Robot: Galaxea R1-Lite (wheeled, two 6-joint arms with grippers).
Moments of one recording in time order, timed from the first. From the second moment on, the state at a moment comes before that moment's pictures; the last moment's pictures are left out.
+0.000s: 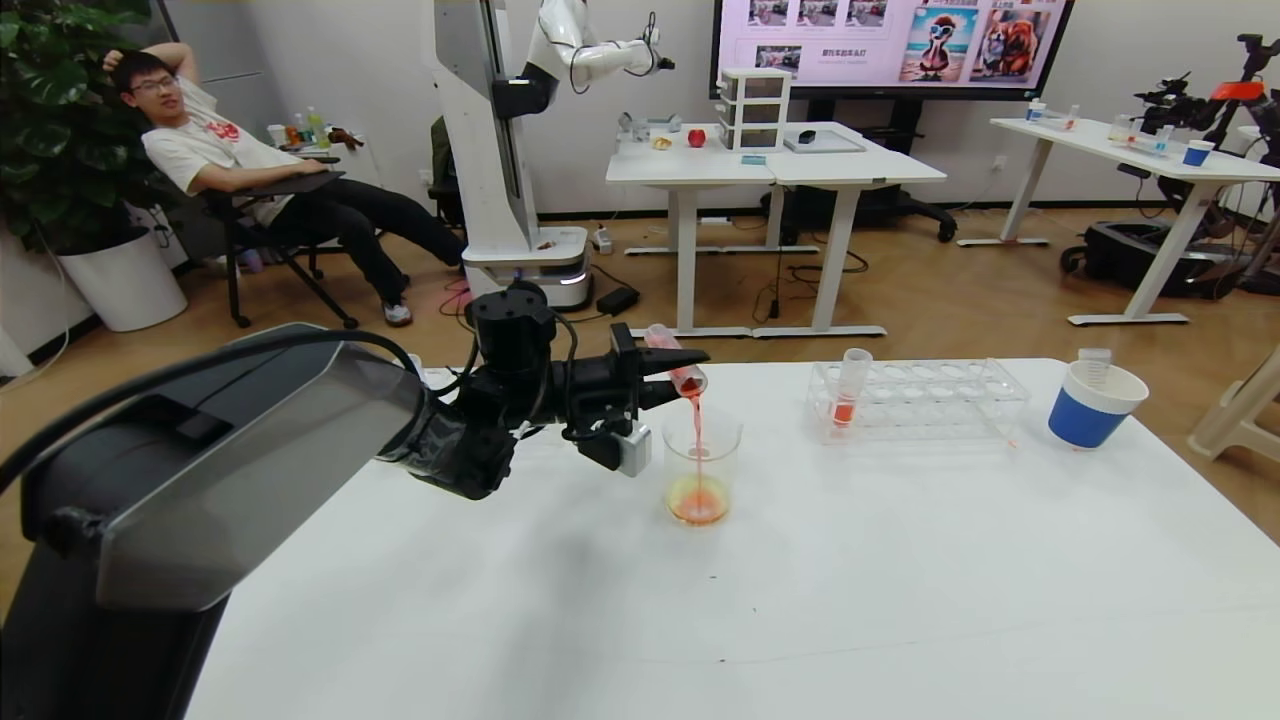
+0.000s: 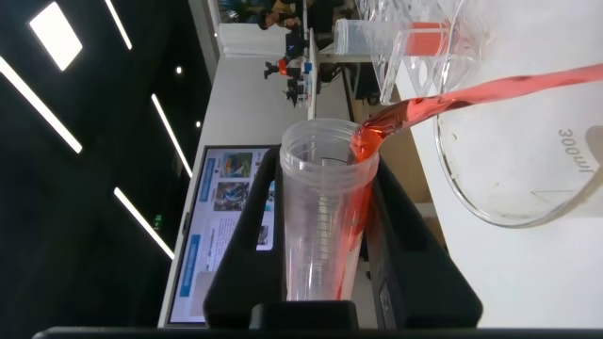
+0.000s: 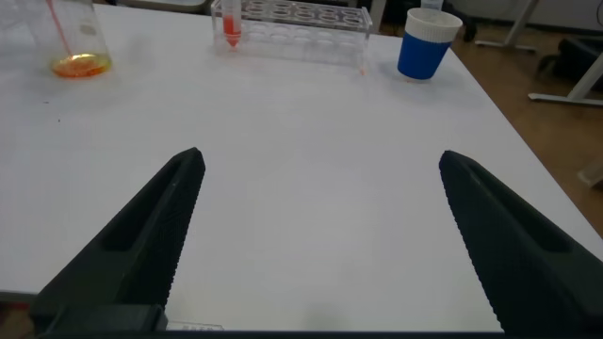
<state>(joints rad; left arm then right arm) -0.41 2.37 -1.40 -1.02 -0.88 1.63 0.01 0.00 0.00 0.01 0.01 -0.07</state>
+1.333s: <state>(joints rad) -0.39 2.33 -1.40 -0.93 -0.85 1.77 0.01 0.00 0.00 0.01 0.01 -0.07</state>
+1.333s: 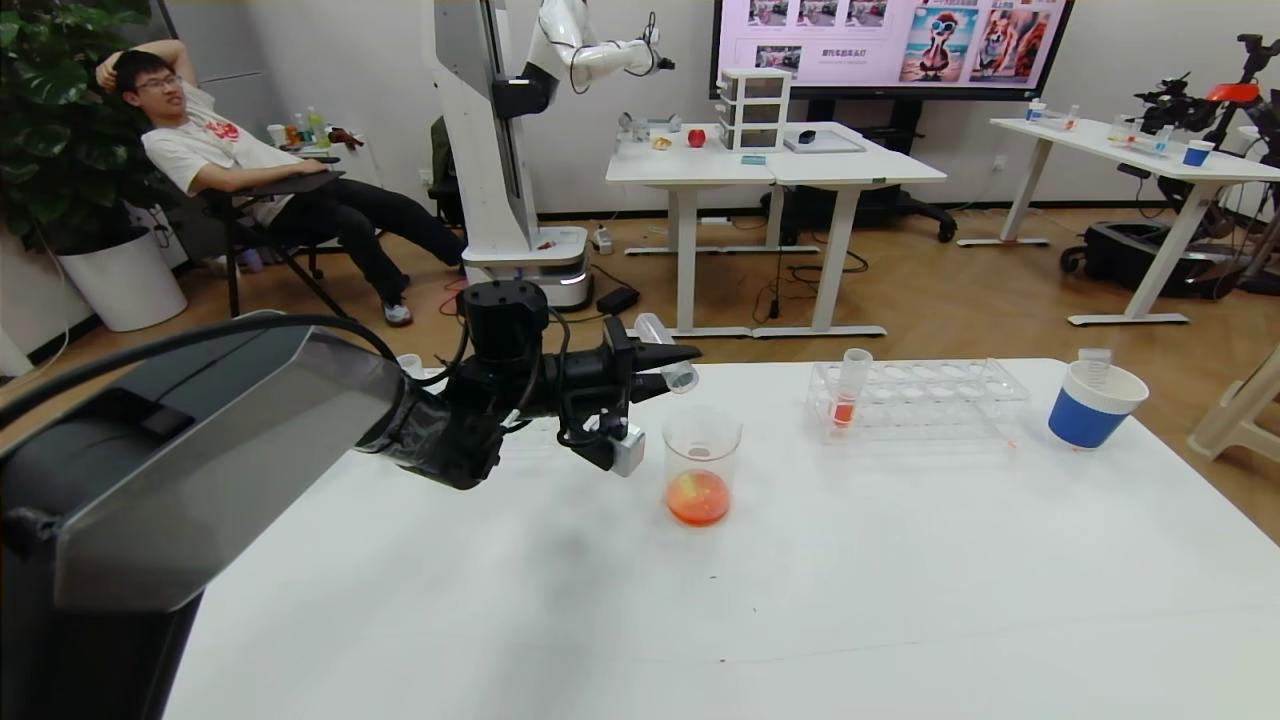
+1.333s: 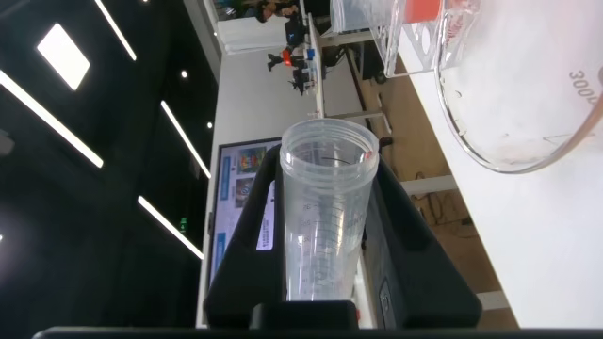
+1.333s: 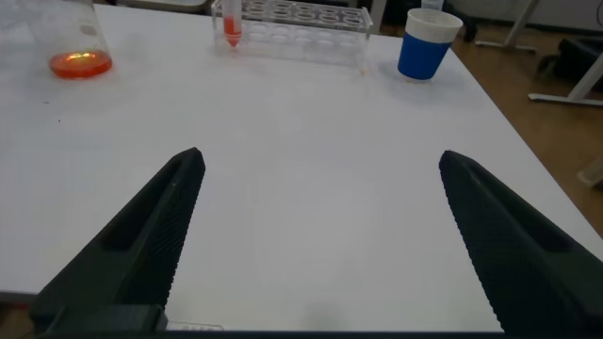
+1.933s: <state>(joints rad) -0.38 2.31 -1.33 -1.21 -0.37 0.70 0.01 0.00 0.00 0.01 0.01 -0.07</state>
